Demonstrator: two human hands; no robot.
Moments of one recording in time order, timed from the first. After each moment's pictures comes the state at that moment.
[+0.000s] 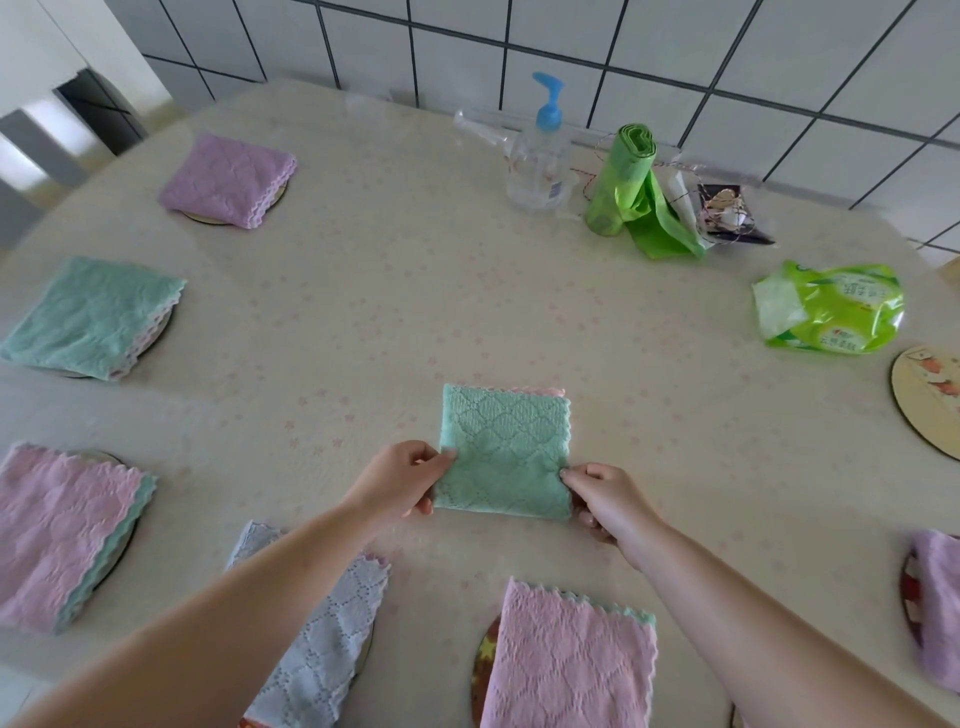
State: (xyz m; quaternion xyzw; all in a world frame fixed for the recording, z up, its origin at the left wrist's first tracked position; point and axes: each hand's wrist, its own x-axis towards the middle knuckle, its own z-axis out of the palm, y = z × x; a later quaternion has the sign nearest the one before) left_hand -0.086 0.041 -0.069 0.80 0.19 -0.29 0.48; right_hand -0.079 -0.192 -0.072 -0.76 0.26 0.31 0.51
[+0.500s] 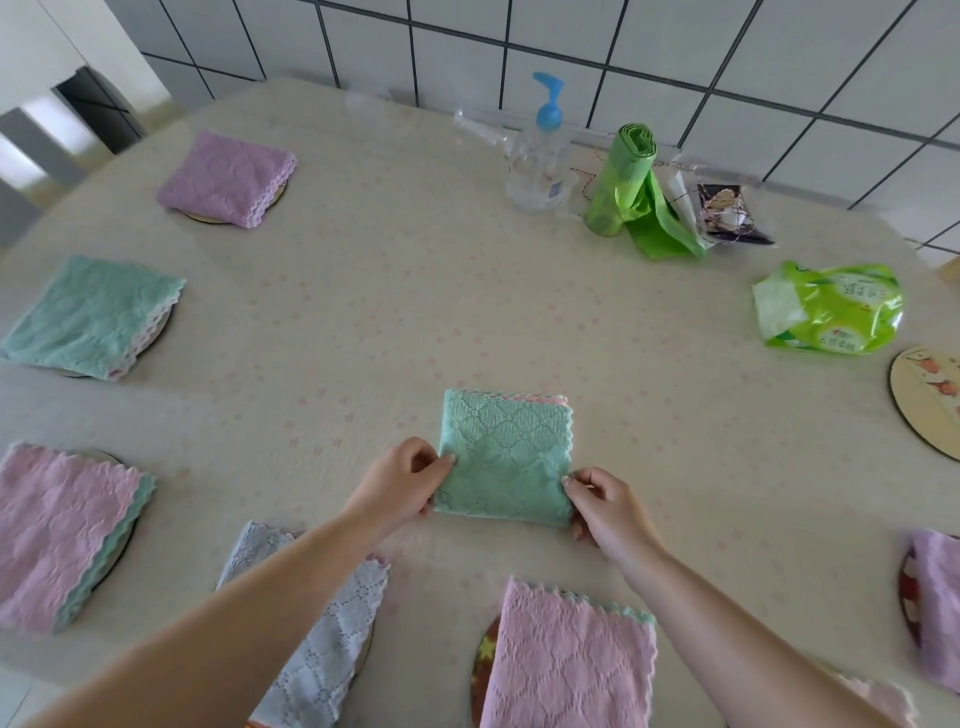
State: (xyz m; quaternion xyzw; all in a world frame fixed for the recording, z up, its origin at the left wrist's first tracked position) left_hand -0.096 0.041 -0.072 0.84 0.16 -0.25 0.45; right_hand -0.100 -0.193 -0.073 -0.81 0.19 0.25 0.50
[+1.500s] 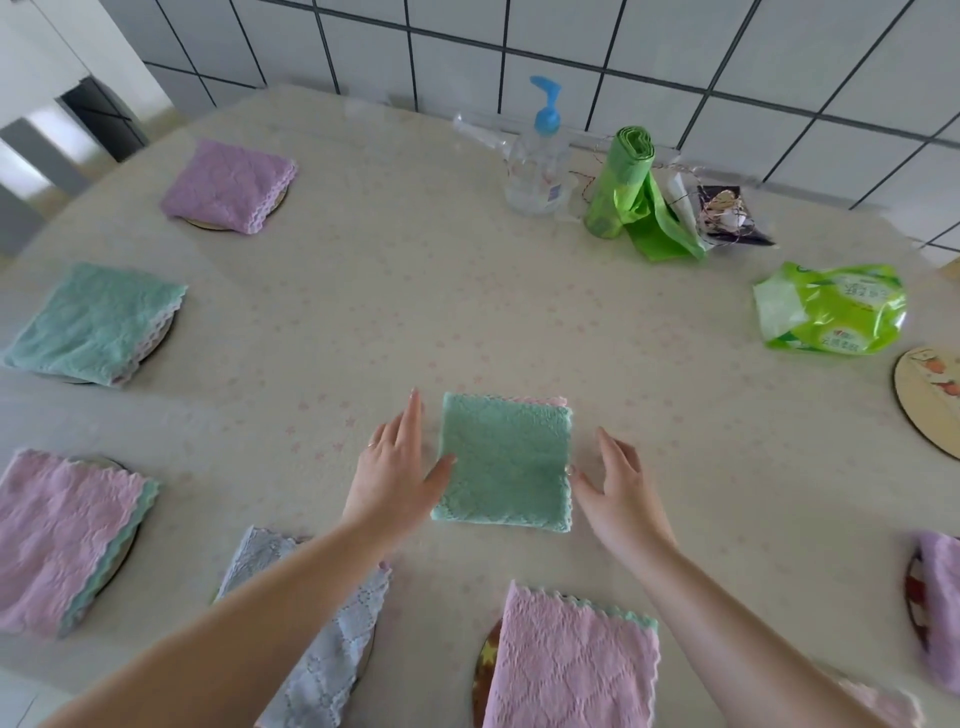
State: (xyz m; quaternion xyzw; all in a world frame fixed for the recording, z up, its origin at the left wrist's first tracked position) left_hand -0.093 0.040 -0.076 0.95 0.05 -0.11 0.29; right_hand -0.087 -0.199 -0.070 -0.94 0.08 0.18 0.29
